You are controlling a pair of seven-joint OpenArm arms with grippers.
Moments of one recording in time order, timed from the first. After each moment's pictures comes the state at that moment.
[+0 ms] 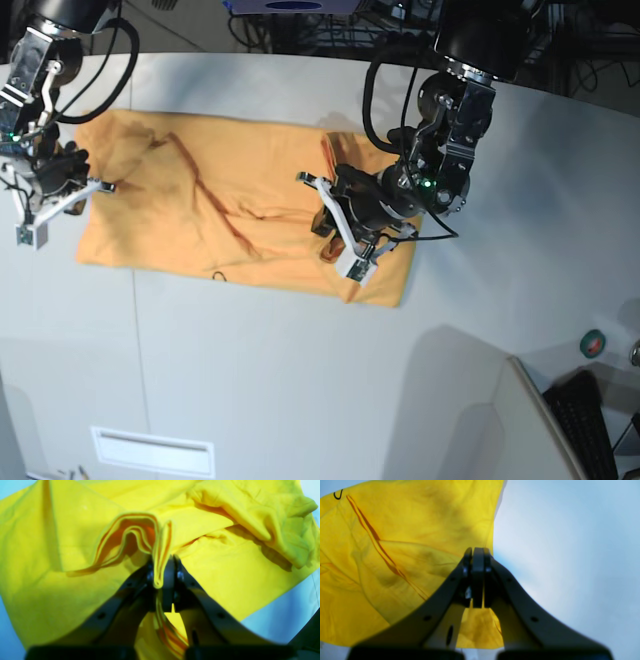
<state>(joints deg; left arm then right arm) -0.1 -7.8 15.4 81.3 -17.9 -17.7 40.5 -8.4 0.5 31.4 90.2 7.9 20.4 -46.7</state>
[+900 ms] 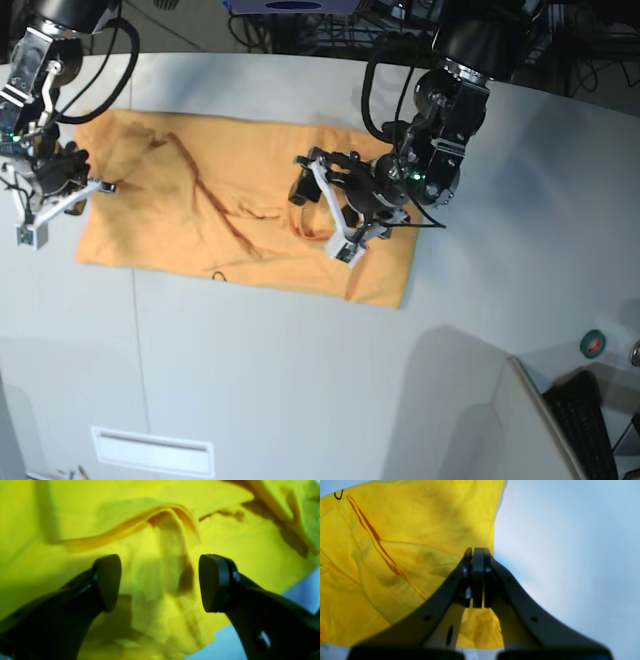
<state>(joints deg) -0.5 -8.1 19.9 77.5 -18.1 -17.7 40.8 -8.3 0.5 31.4 90.2 7.9 20.4 -46.7</state>
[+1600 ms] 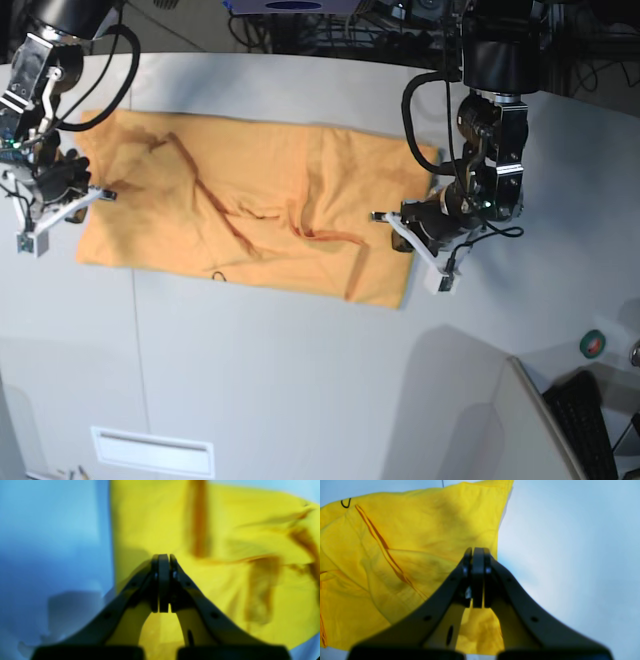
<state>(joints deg) -3.2 -7.8 -2.3 71.1 -17.8 -16.9 40.7 -7.1 0.3 31.2 90.2 7.9 20.4 -46.8</state>
